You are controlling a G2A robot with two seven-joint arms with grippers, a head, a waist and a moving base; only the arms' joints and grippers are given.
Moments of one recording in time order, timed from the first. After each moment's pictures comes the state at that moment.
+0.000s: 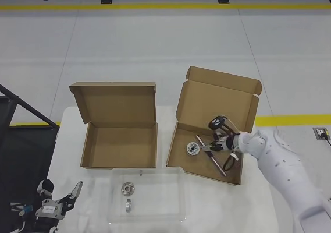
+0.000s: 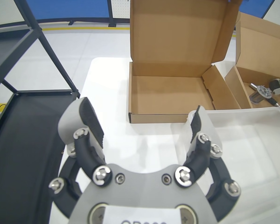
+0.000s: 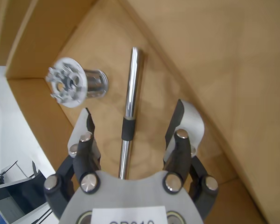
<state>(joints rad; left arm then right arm) 1.87 -1.20 -1.84 -1.93 1.12 -0.16 0.20 -0.32 -1.25 0.77 -0.54 -0.72 -0.74 0.54</state>
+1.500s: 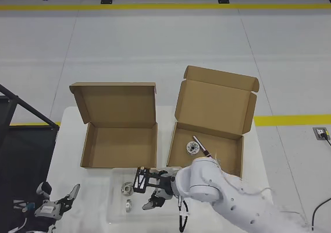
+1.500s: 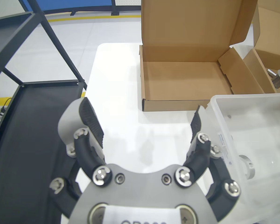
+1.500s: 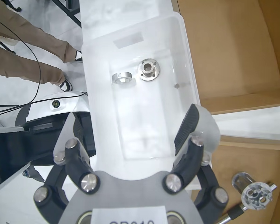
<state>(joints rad) 1.82 -1.21 -1.85 -1.80 1.19 -0.23 0.17 -0.54 -1.27 0.51 -1.53 -0.75 -0.43 0.91</state>
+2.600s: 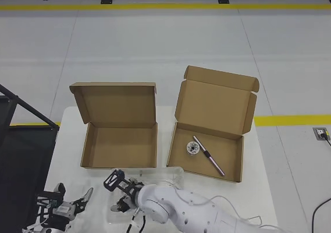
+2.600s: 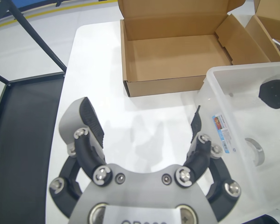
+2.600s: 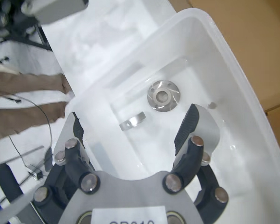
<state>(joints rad) 1.77 -1.21 -1.77 -1.72 1.29 -0.21 0.17 -0.58 -1.54 0.34 -1.28 -0.70 0.11 0.71</state>
